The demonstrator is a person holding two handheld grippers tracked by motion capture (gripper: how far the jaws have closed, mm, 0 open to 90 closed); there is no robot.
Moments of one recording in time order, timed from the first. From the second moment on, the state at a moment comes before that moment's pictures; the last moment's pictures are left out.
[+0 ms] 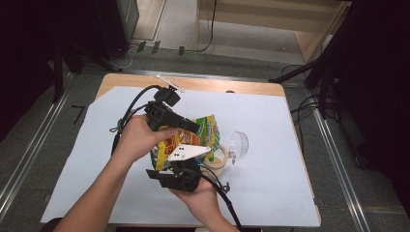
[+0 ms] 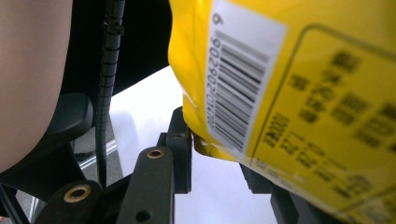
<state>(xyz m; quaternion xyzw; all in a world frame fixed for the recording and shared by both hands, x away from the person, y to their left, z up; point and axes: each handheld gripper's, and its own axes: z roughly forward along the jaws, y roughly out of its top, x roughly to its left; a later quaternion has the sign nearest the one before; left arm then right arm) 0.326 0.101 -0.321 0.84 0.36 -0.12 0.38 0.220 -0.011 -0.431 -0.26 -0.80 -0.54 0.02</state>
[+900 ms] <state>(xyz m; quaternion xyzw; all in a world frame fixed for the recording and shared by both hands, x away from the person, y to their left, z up) 0.323 0.100 -0.319 0.84 0.37 -0.10 0.38 0.221 -0.011 -0.432 -0.26 -0.80 -0.54 0.02</state>
